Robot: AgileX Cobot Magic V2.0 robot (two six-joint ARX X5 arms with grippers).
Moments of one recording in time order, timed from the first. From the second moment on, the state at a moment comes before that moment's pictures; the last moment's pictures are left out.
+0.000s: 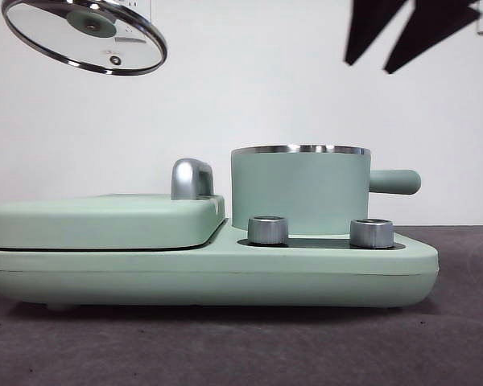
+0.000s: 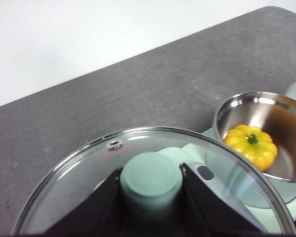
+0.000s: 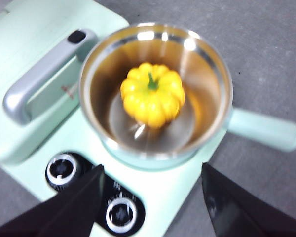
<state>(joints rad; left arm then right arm) -0.32 1.16 1.17 -0.41 0.18 0.16 0.54 1.15 1.13 -0.70 -0.03 -0.02</state>
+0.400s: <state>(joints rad) -0.43 1.17 1.17 -0.37 0.21 0.16 0.54 0.75 0.79 -0.70 -0.03 -0.02</state>
